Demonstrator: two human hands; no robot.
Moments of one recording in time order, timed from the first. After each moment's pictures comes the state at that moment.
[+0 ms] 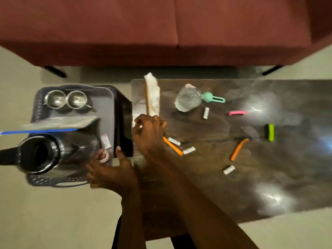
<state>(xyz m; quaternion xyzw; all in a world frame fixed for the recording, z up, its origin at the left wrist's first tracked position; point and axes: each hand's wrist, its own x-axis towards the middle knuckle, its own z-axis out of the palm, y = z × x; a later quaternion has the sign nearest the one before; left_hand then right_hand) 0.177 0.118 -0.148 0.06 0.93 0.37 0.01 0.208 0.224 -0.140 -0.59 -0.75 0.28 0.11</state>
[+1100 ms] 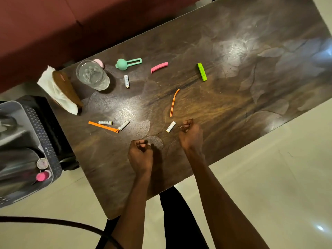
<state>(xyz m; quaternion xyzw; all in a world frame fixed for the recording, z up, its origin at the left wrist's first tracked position) 0.424 0.109 -0.177 0.28 0.84 0.28 0.38 0.570 0.155 -0.153 -0.83 -0.37 0.38 0.17</state>
